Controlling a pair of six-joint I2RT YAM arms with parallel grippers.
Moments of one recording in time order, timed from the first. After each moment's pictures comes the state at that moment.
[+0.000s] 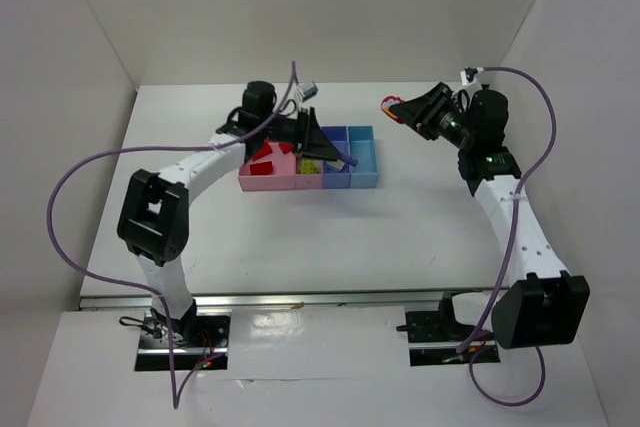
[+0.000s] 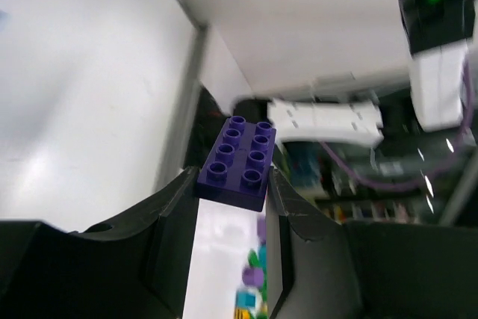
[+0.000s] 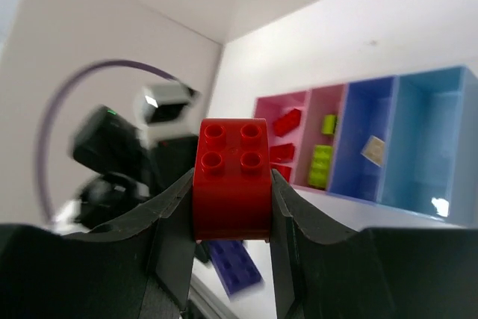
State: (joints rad) left arm -0.43 1.84 1.37 0.21 1.21 -0.89; right arm 0.04 1.19 1.09 -0.01 -0.53 0.86
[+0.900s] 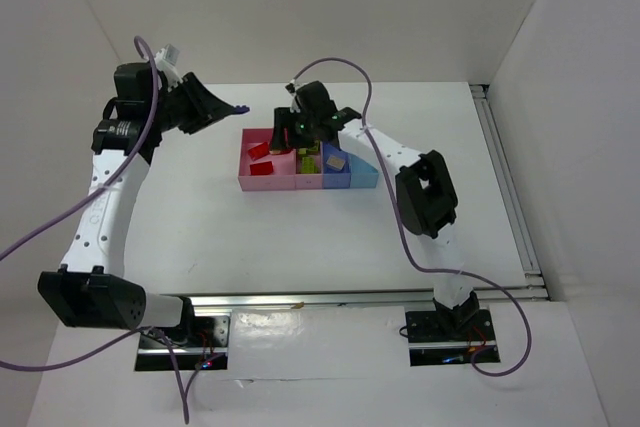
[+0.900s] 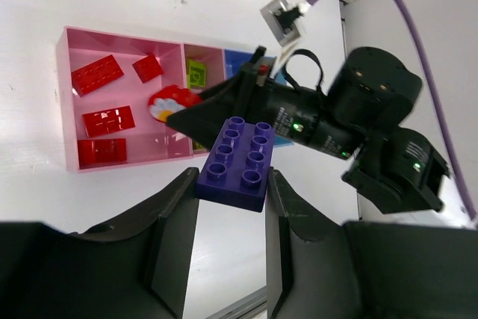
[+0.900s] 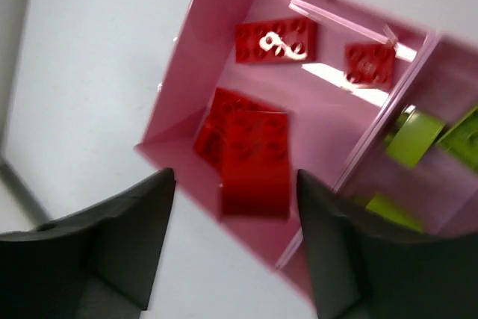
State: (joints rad) left arm -0.01 1.36 1.51 -0.63 0.45 -0.57; right arm 0.62 2.18 1.89 -0.38 -0.28 0.45
